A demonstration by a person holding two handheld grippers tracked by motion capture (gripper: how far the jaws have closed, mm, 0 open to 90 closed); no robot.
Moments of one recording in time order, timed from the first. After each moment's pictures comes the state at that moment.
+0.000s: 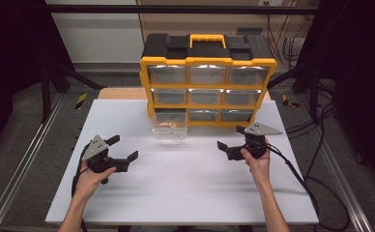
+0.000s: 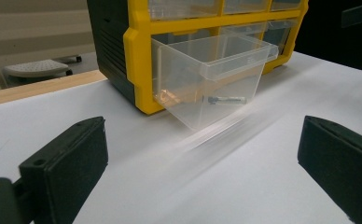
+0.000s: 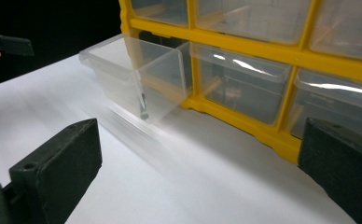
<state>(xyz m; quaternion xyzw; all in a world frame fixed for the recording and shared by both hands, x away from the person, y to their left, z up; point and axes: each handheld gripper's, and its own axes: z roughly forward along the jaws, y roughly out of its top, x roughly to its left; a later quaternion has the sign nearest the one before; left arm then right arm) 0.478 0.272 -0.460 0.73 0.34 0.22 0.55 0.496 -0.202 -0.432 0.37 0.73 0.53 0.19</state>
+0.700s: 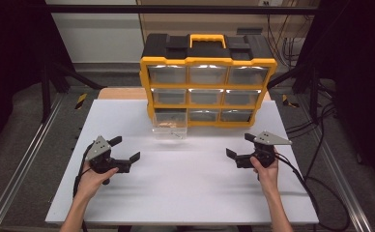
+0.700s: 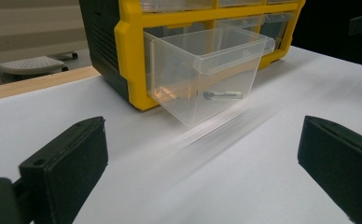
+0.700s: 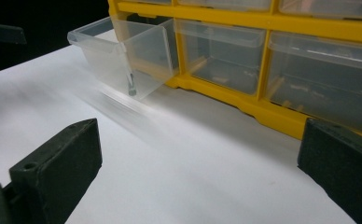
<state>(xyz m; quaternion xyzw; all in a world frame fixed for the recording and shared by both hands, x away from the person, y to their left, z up) 0.478 0.267 -0.463 0.74 0.33 0.22 0.55 0.479 -0.228 -0.453 0.39 0.73 0.53 0.19</state>
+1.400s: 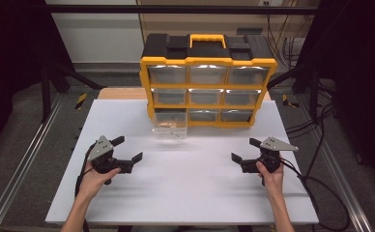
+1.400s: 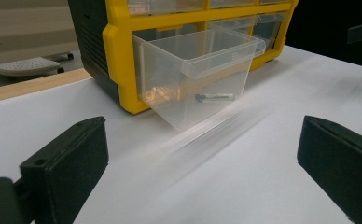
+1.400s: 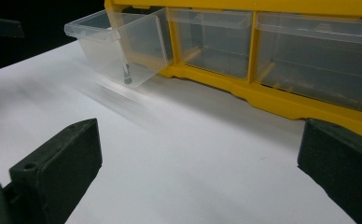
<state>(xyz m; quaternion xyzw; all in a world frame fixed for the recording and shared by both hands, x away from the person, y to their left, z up) 0.477 0.259 -0.459 0.74 0.33 0.21 0.55 0.468 -0.244 -0.466 0.39 0.72 0.54 0.19</state>
